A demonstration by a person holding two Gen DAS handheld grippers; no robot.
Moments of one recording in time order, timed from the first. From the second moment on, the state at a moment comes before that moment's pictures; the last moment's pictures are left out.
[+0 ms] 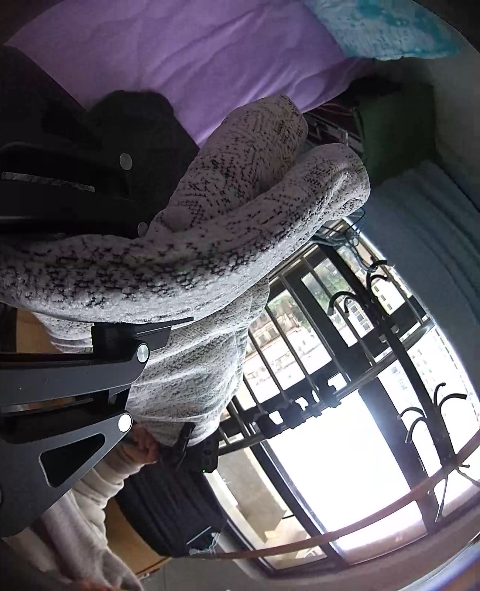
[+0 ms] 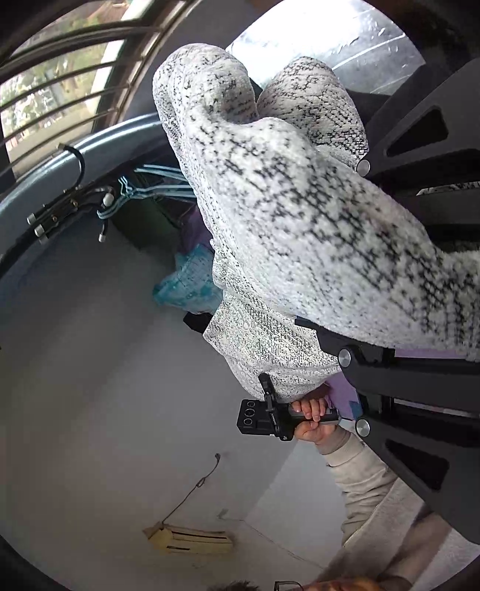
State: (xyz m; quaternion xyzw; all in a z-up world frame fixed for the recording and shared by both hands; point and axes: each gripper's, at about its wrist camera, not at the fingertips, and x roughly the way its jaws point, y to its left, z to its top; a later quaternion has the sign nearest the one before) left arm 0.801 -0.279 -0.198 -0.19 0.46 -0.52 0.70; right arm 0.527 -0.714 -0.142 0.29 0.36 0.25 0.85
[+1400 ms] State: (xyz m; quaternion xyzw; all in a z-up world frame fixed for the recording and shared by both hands) left arm 0.860 -0.090 -0.170 -0.21 0.41 -0.43 0.77; right arm 0.719 -0.597 -0.141 0.24 0.35 0.36 0.83
